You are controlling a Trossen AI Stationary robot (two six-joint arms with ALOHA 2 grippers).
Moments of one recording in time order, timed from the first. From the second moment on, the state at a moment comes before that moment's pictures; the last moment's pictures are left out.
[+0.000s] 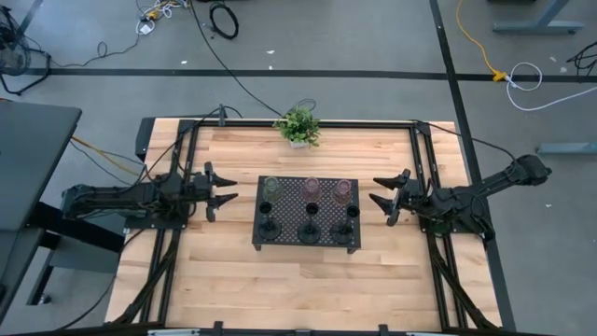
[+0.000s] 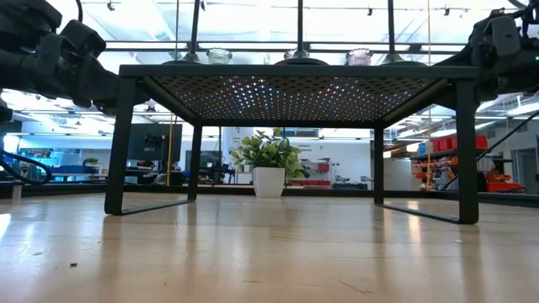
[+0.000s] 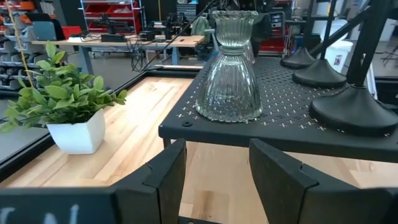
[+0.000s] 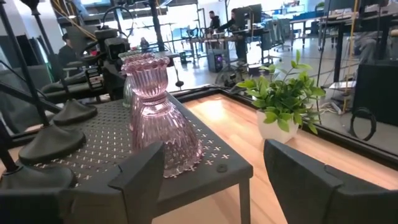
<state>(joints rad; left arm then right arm) 0.06 0.14 0.01 0.04 -0.13 -0.02 0.36 0.41 0.02 0.38 0.73 0.15</state>
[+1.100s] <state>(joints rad) 0.00 0.00 0.01 0.14 -0.12 -0.02 0.16 0.32 0.02 0.18 0.61 0.15</state>
